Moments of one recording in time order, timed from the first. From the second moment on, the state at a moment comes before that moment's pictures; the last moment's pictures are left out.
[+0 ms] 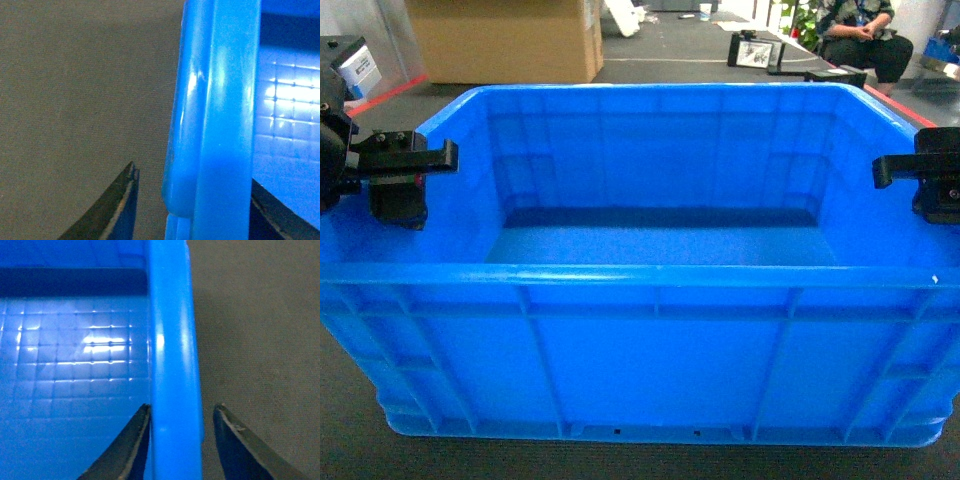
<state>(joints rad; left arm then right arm) -0.12 1.68 1.07 -0.22 -0.14 -0.17 0.18 1.63 1.00 -0.12 0.23 0.14</state>
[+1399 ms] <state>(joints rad) -0.40 0.84 0.55 -0.21 -0.50 -0.13 0.41 0.85 0.47 -0.08 0.57 0.08</state>
